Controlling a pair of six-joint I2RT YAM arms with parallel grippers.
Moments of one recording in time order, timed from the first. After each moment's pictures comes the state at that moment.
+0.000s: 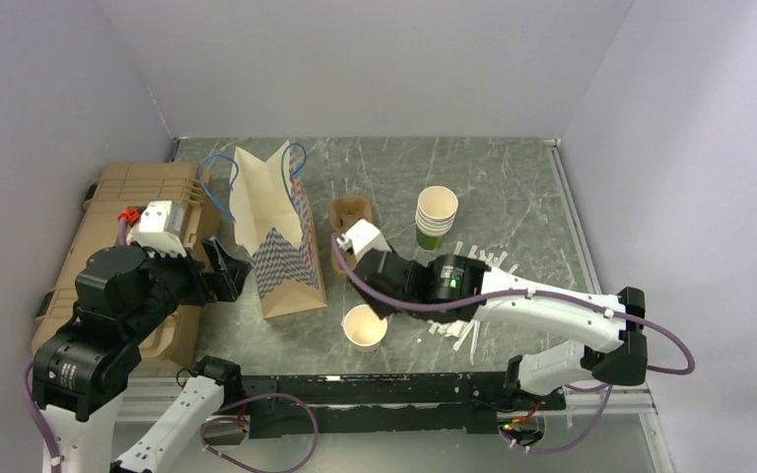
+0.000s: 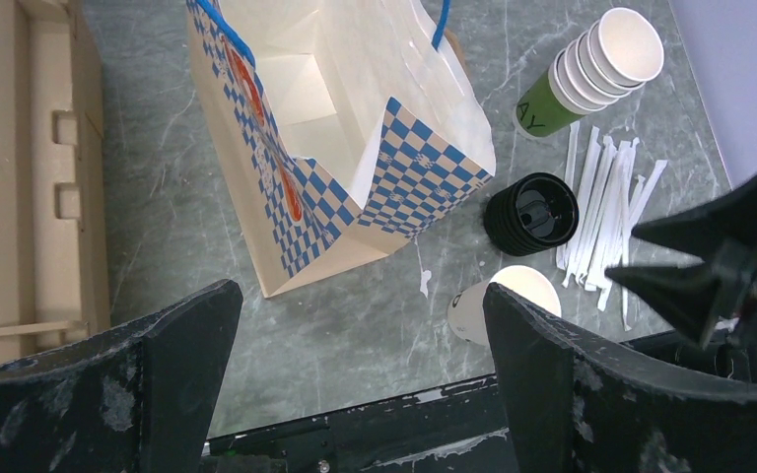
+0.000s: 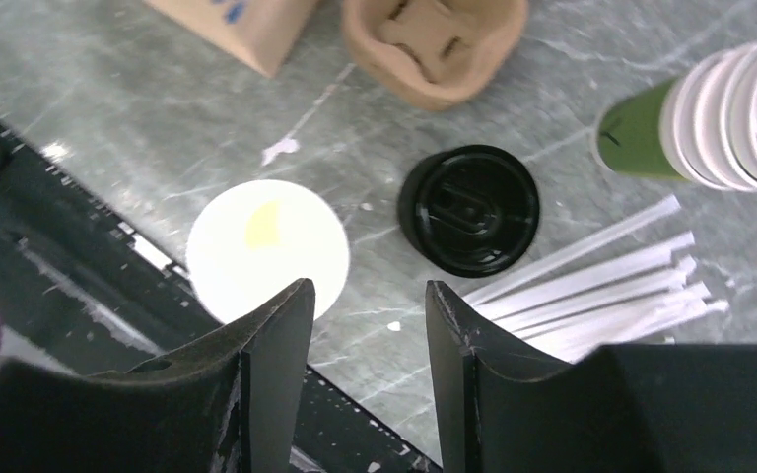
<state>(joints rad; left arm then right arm) -0.28 0.63 1.38 -1.17 0.04 -0.34 1.33 1.36 1.38 -0.91 0.47 0.34</state>
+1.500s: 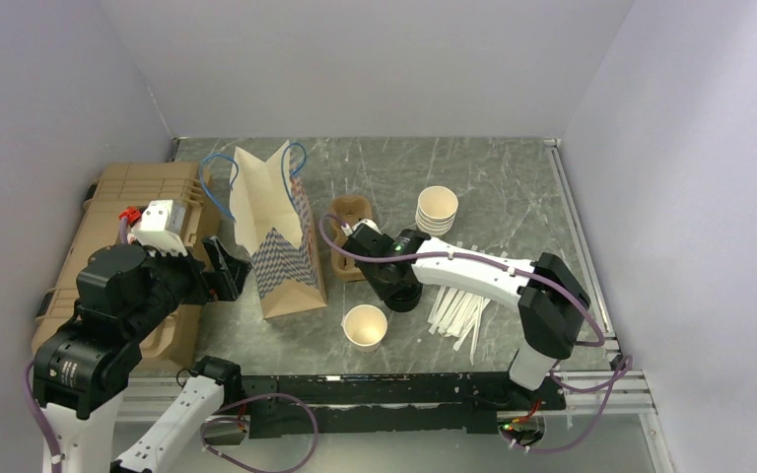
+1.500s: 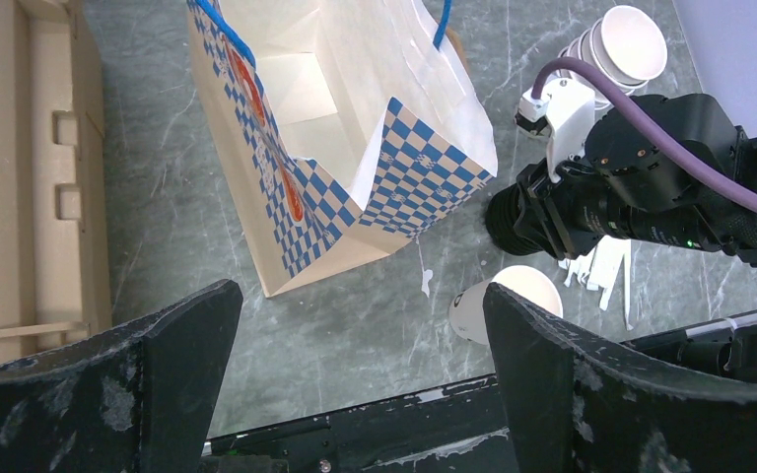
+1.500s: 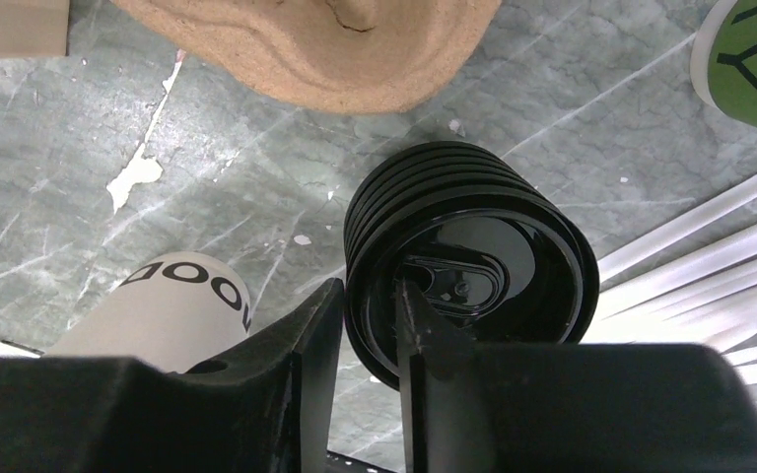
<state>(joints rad) -0.28 0.63 1.38 -1.17 0.04 -0.33 1.00 1.69 1.28 -0.79 0.25 0.35</state>
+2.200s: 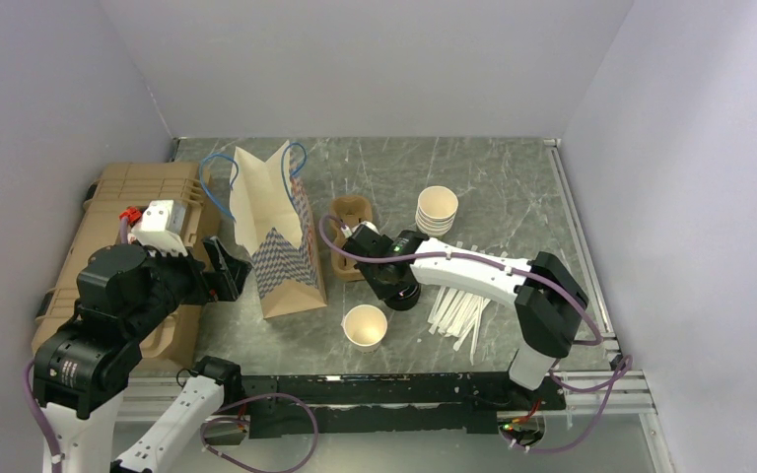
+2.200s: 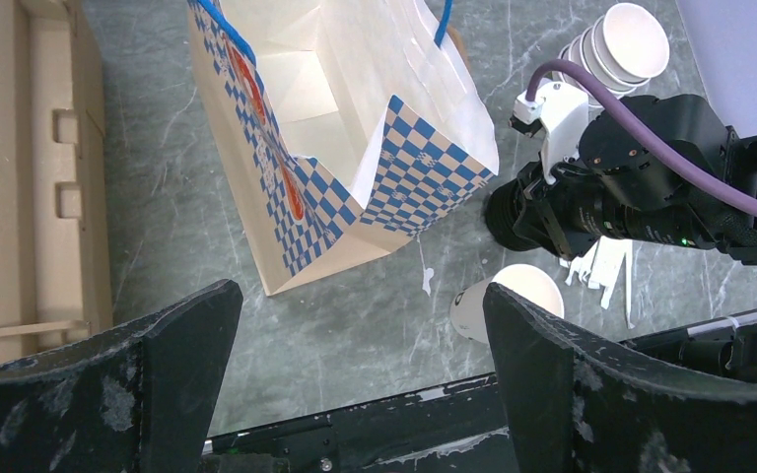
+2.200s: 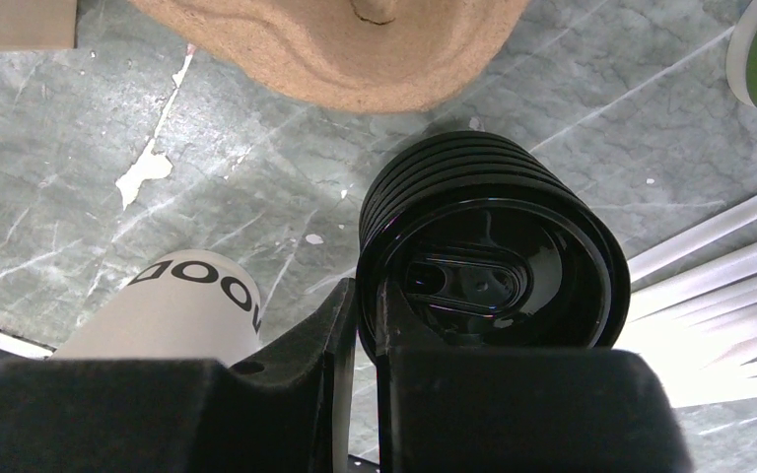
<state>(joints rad) -0.28 0.63 1.38 -1.18 0.04 -0.33 1.00 1.70 1.26 -0.77 0.22 0.36</state>
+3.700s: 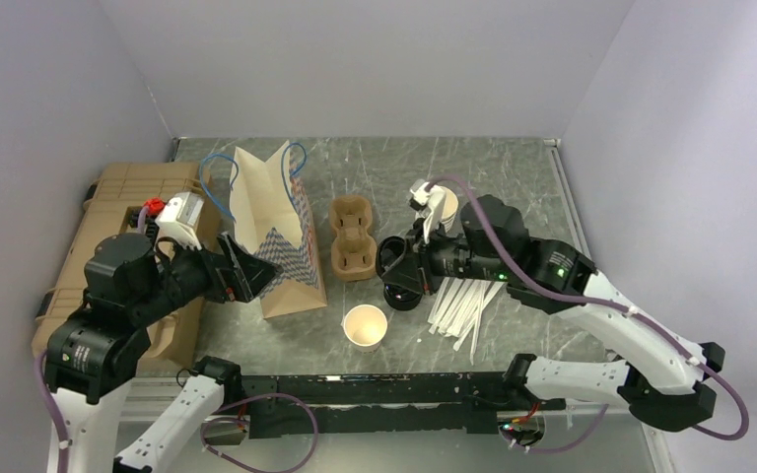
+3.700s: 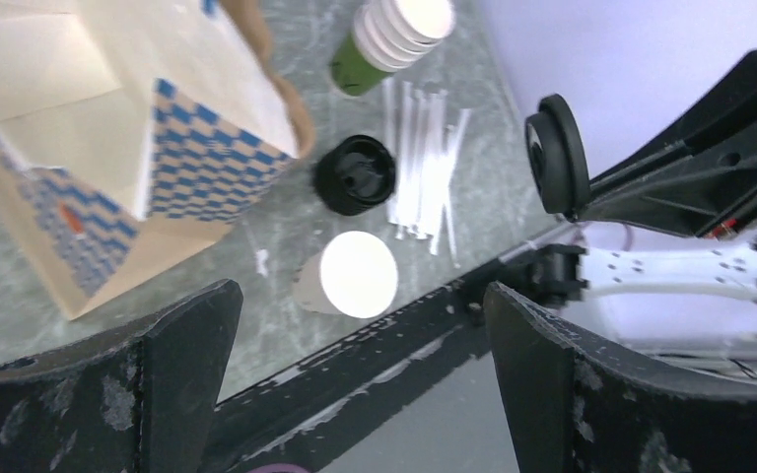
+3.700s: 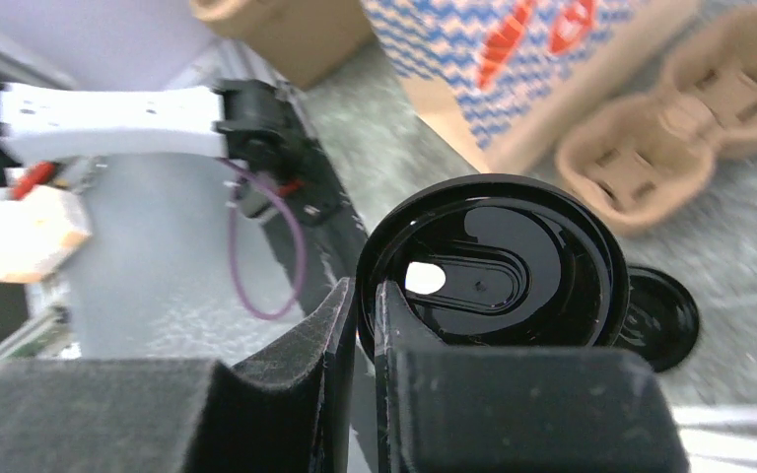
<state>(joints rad) -0.28 0.67 1.36 -1.09 0.35 -0.47 1.00 1.05 1.35 -0.75 -0.20 0.30</state>
